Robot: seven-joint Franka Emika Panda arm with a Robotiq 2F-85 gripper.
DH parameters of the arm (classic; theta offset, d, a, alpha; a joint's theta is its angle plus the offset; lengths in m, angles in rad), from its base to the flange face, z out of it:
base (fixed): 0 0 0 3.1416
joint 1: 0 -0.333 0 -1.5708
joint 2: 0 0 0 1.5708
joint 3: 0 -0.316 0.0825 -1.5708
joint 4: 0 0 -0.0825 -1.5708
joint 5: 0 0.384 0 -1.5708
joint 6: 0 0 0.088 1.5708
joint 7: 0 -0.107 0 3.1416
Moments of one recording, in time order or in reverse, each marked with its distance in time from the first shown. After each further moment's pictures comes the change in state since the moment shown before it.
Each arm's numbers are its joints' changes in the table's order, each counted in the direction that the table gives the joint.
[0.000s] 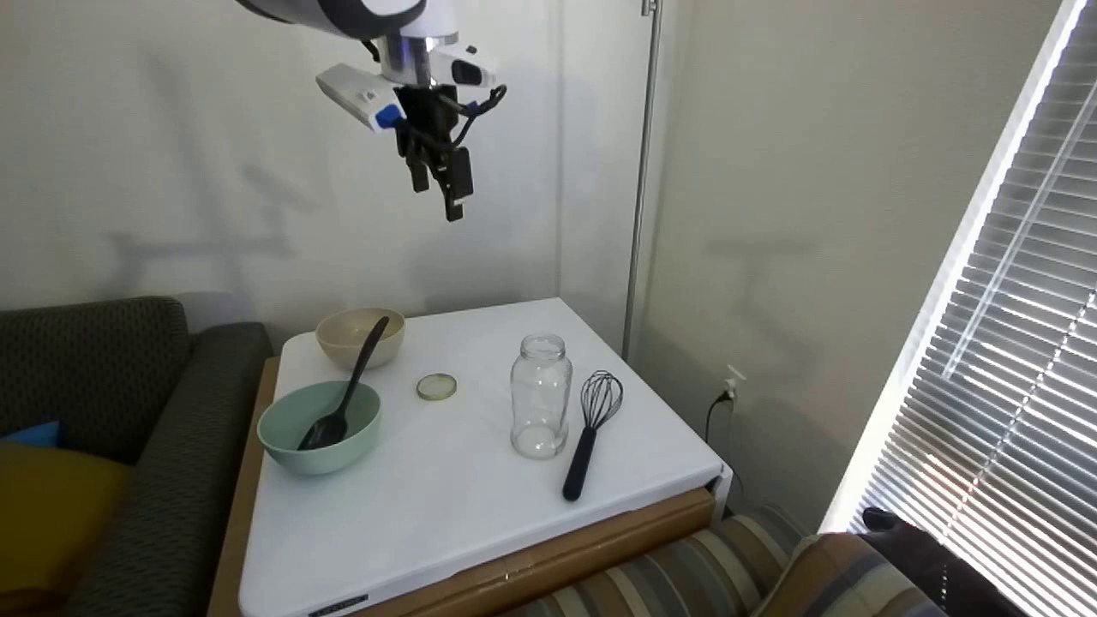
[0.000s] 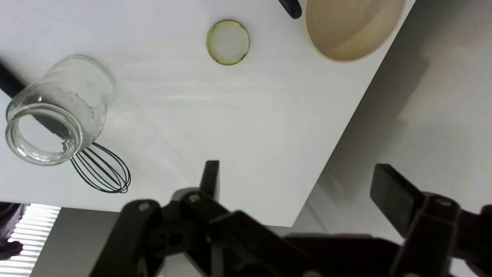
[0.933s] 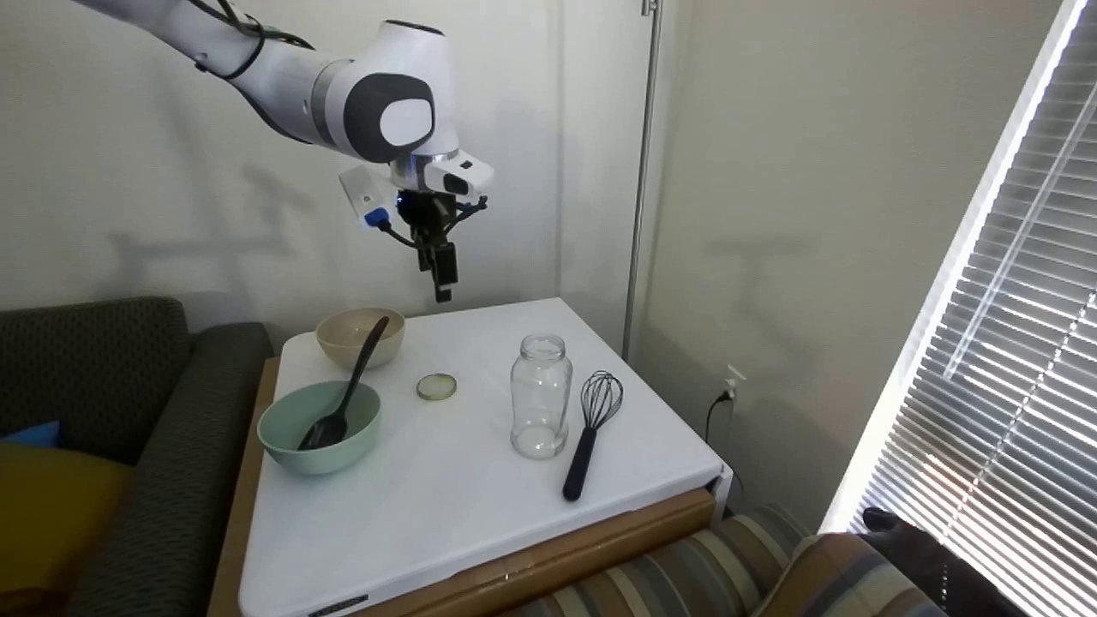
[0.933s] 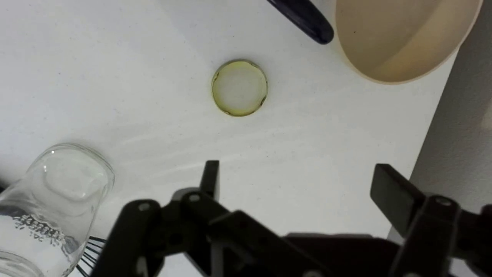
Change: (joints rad) arm -0.052 -0.236 0.024 0.117 -0.020 -0.017 -0.239
